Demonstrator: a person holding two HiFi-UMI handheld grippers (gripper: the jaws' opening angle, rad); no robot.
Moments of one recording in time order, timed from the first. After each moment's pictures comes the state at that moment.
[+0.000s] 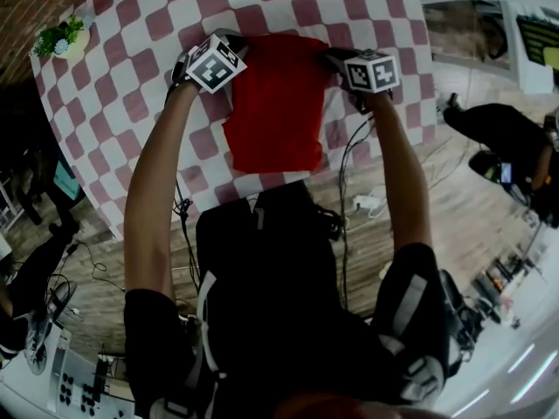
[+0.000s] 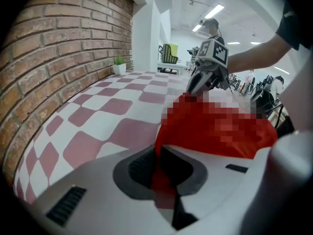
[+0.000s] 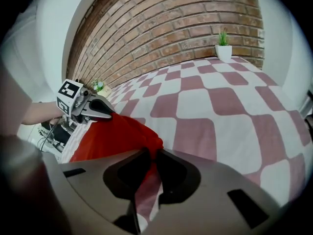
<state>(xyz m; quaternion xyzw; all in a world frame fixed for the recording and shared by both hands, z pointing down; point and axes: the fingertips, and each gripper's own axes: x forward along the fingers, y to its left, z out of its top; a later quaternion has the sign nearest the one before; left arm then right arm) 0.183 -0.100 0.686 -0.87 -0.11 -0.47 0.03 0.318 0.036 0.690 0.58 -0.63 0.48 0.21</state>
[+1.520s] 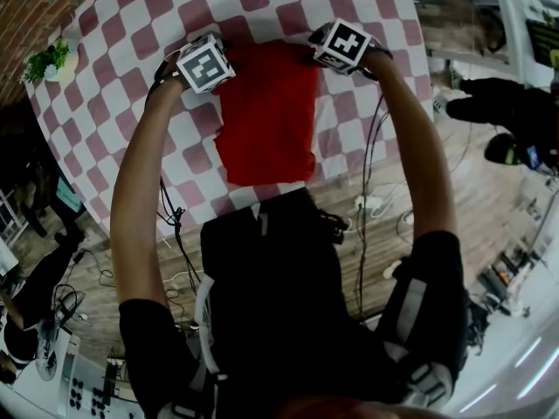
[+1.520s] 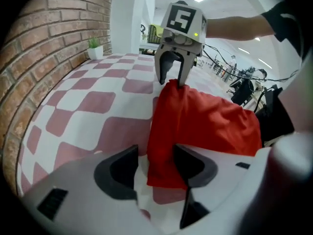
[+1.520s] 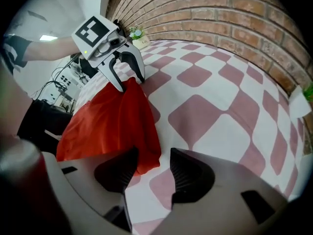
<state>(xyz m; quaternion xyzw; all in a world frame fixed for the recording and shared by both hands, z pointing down) 0.189 -0.096 0.685 -0.80 -0.23 -0.56 0.07 0.324 -0.001 0.689 0.33 -0.71 0.38 0.50</state>
